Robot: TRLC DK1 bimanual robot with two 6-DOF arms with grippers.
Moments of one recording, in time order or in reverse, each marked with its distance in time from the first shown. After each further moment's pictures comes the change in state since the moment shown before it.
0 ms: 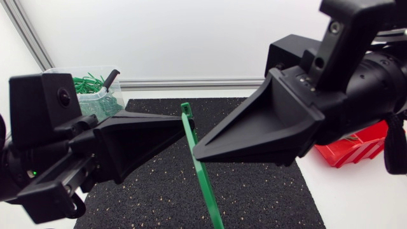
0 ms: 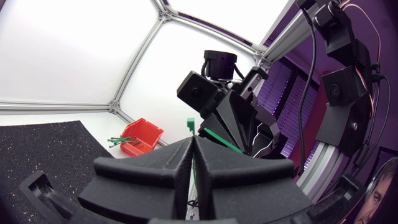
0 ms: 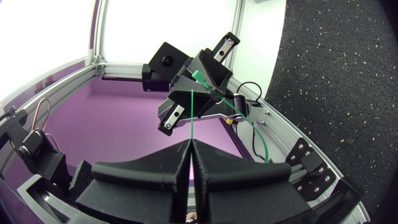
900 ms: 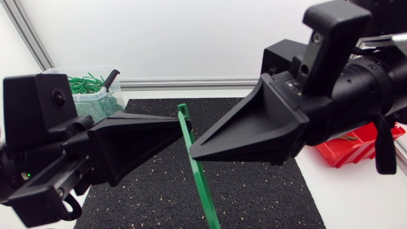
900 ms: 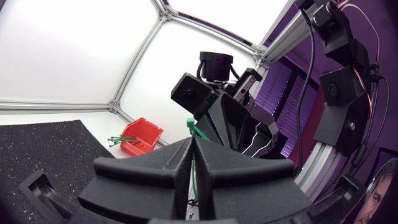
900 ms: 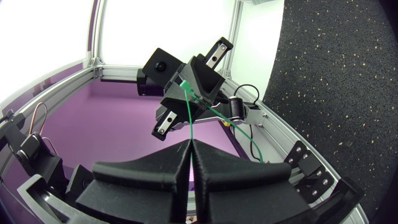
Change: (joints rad) left arm 0.000 -0.022 0.000 -0.025 0.000 0.000; right arm 0.000 0.014 -0.016 0.029 0.013 0.000
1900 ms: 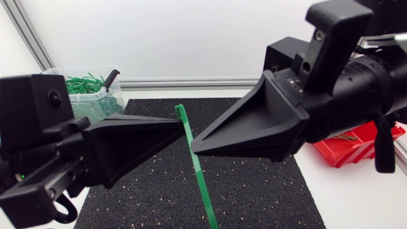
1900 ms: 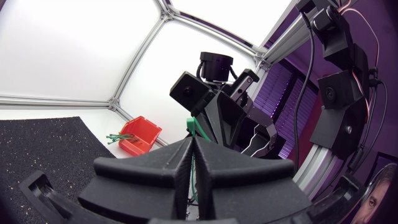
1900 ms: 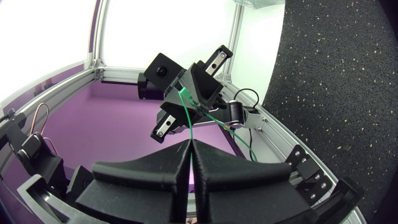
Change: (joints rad) left arm 0.000 -0.021 0.000 -0.023 0.001 -0.026; right arm -0.011 -0.005 -0.006 0.019 0.006 0.000
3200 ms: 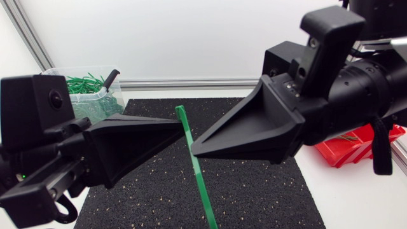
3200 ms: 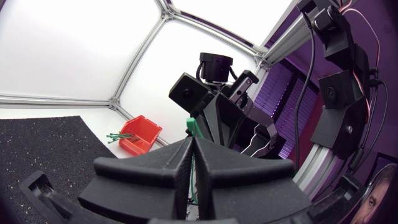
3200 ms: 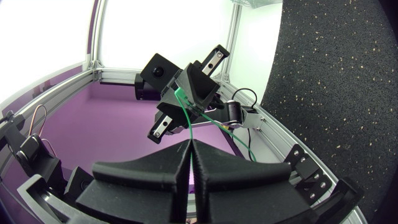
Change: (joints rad) left arm 0.000 0.001 0.000 -0.005 0.000 0.000; right arm 0.000 0.000 -0.011 0.000 0.007 0.000
